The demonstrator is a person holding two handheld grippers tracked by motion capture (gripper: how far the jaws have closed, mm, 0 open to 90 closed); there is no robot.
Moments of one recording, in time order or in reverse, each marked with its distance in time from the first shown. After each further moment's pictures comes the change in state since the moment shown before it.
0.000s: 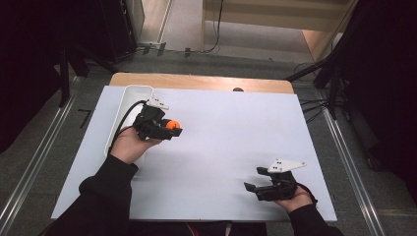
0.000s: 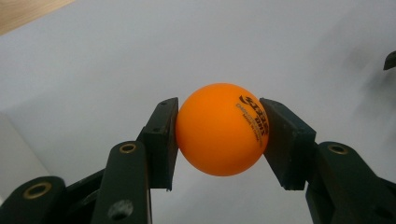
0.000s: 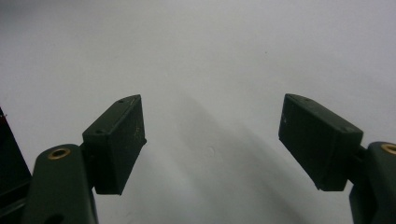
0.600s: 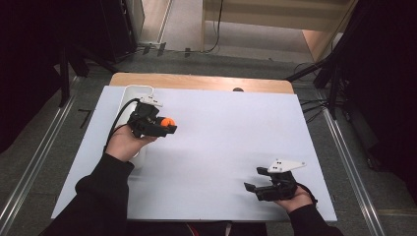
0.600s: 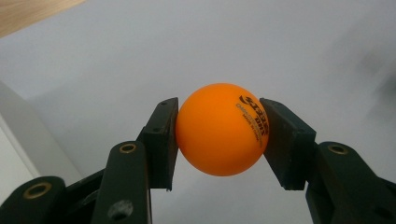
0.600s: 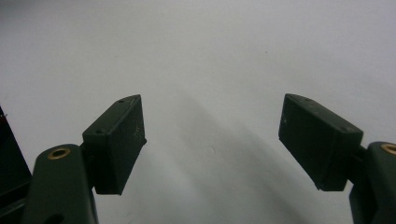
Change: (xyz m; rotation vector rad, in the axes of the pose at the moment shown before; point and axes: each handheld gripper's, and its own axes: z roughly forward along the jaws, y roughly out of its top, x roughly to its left) left arm 0.013 -0.003 -0.006 -0.005 0.021 -0.031; right arm 0.000 0.000 0.000 0.000 0.000 0.000
